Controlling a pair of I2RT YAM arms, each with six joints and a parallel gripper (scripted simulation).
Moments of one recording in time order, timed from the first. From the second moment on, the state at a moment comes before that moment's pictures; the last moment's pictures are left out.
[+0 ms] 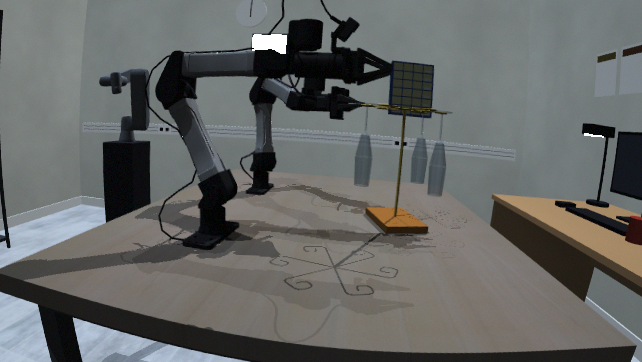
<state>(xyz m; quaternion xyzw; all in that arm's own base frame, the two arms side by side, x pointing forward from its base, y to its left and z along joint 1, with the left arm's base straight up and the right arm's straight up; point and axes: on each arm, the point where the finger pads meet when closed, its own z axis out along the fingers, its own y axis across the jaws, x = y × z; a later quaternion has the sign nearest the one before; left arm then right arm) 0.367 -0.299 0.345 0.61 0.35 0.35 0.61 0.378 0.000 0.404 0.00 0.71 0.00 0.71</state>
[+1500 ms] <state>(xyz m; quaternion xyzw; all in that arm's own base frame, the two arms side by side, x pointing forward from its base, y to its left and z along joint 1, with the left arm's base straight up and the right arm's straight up) 0.366 -0.298 0.354 0.60 0.35 0.36 0.63 0.378 0.000 0.404 0.00 0.71 0.00 0.71</state>
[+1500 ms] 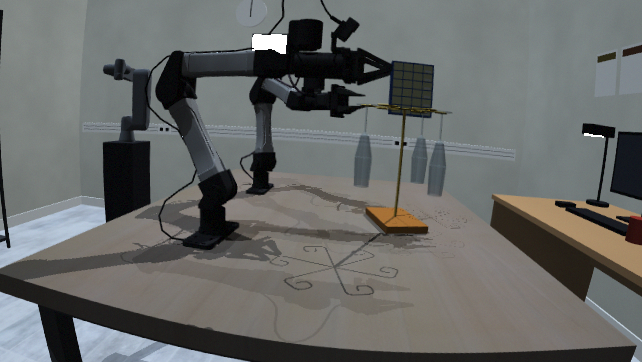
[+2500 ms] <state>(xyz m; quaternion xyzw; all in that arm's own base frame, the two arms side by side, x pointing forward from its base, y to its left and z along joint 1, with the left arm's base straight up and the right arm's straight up) 0.320 -0.274 0.356 0.60 0.35 0.36 0.63 0.378 0.000 0.404 0.00 0.71 0.00 0.71</state>
